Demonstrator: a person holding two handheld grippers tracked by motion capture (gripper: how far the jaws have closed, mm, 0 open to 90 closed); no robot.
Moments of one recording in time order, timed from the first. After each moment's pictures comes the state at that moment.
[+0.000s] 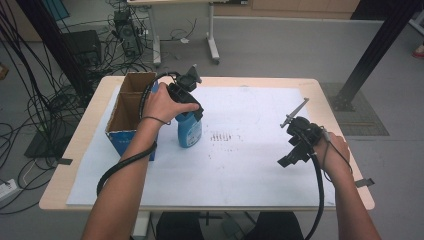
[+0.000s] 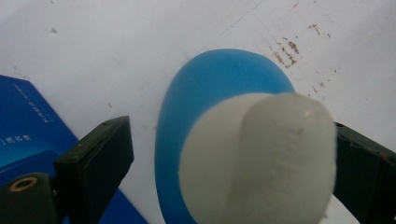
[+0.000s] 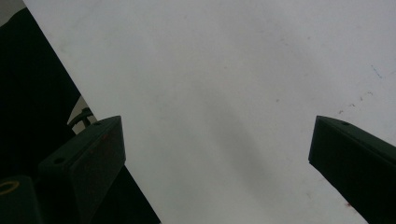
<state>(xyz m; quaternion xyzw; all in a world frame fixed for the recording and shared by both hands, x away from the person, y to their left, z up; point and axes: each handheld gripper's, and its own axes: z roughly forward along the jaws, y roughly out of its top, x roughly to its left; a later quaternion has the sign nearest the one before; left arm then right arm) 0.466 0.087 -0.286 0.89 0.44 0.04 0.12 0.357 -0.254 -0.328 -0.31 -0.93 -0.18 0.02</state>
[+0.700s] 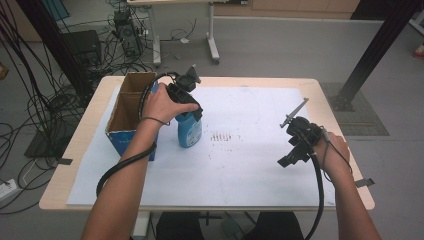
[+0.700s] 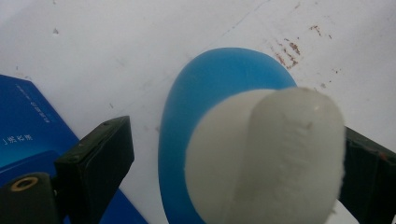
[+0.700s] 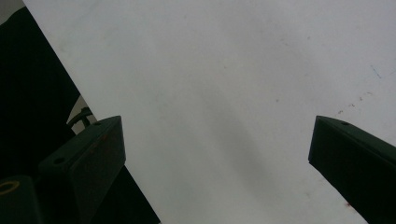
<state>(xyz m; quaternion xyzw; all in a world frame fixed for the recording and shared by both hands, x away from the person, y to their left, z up) 0.465 0.088 -0.286 0.89 0.44 0.05 0.13 0.357 -0.254 -0.328 -0.31 -0.94 -0.17 0.02</state>
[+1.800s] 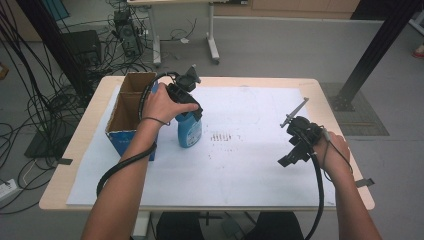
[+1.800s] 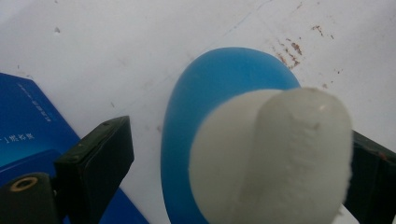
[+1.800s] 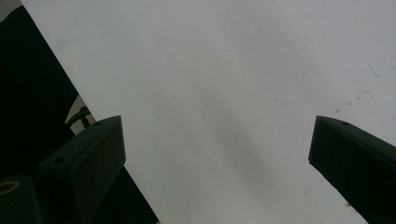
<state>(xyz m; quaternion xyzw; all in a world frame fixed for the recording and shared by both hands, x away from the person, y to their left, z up) 0.466 0.089 -0.287 0.89 0.44 0.05 0.13 0.358 -0.254 -0.328 -0.31 -0.94 -0.17 0.02</state>
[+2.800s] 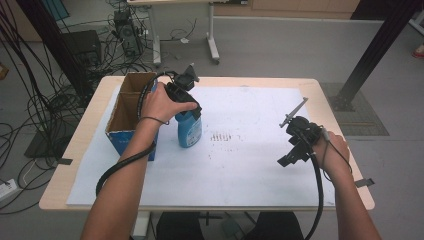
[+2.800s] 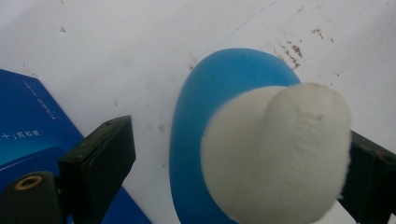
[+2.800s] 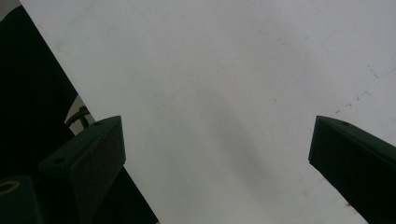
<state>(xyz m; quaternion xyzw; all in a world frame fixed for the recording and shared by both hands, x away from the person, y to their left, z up) 0.466 0.092 -0.282 0.88 0.45 0.05 0.13 0.358 -0.253 -0.328 -0.31 -0.94 -0.17 0.02</state>
